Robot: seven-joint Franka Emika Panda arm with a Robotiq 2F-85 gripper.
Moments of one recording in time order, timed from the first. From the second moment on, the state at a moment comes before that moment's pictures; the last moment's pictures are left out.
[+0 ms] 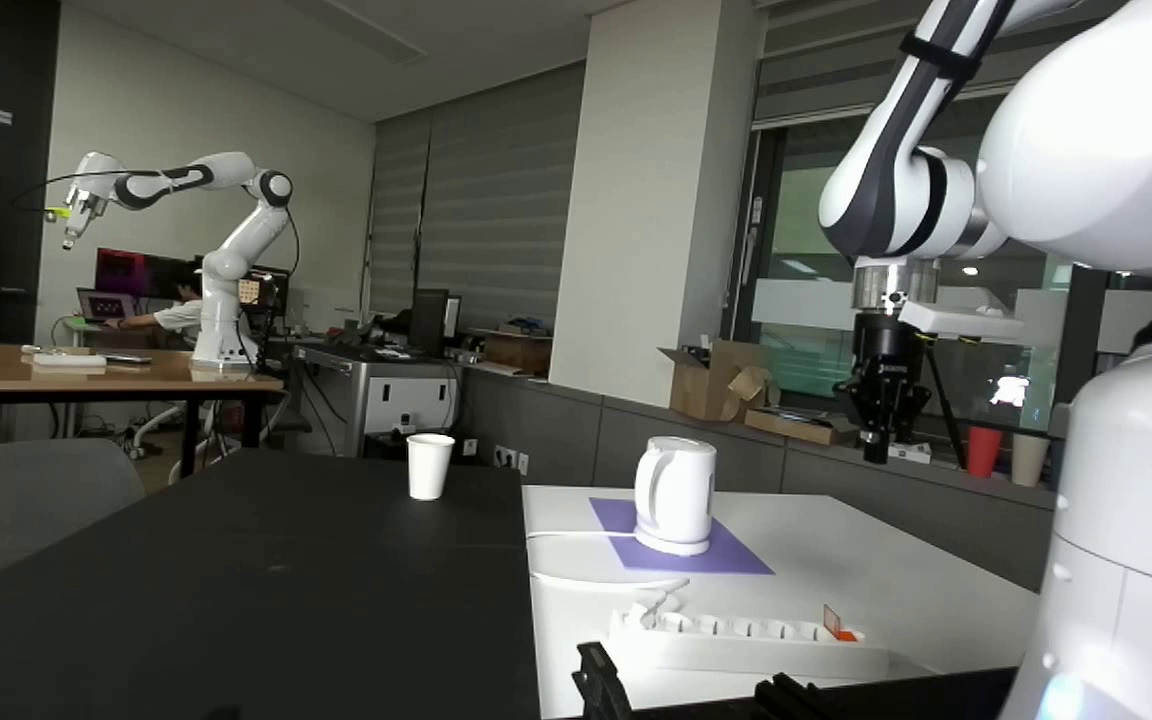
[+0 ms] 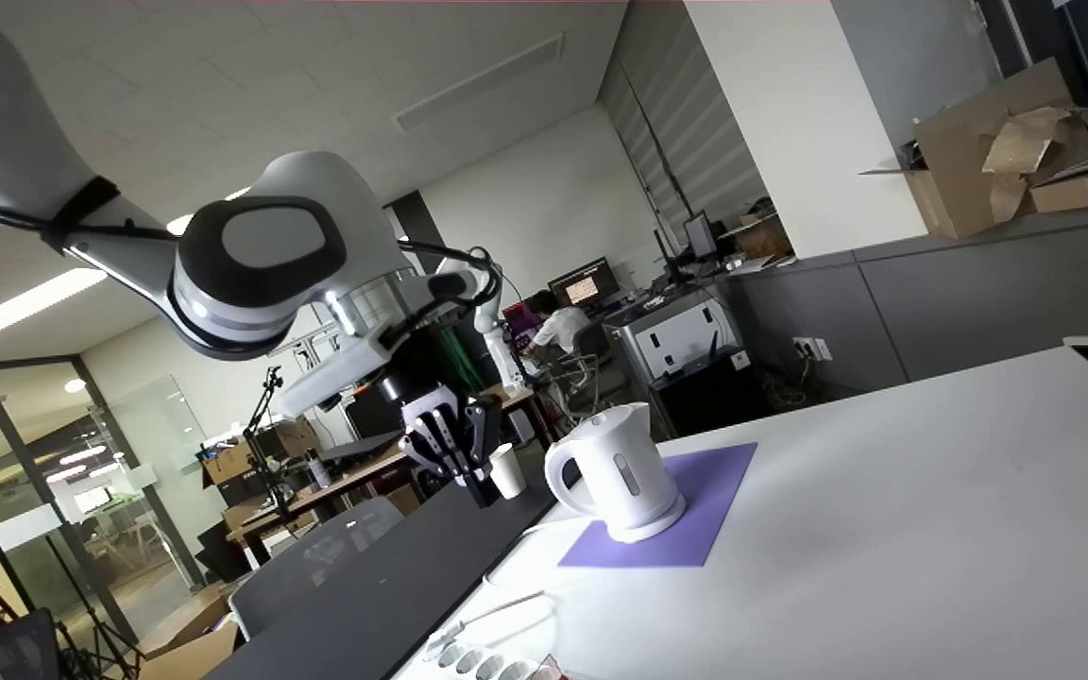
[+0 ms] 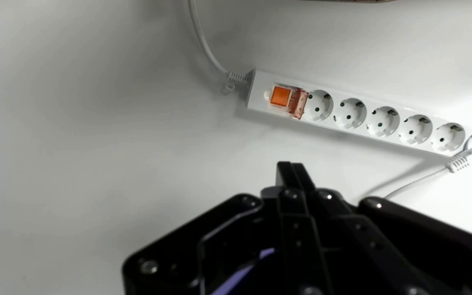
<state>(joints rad) -0.19 -0.24 -0.24 -2.80 -0.18 2.60 -0.30</state>
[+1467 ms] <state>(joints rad) -0.27 0.43 -0.09 -2.74 -0.02 3.06 -0.37</state>
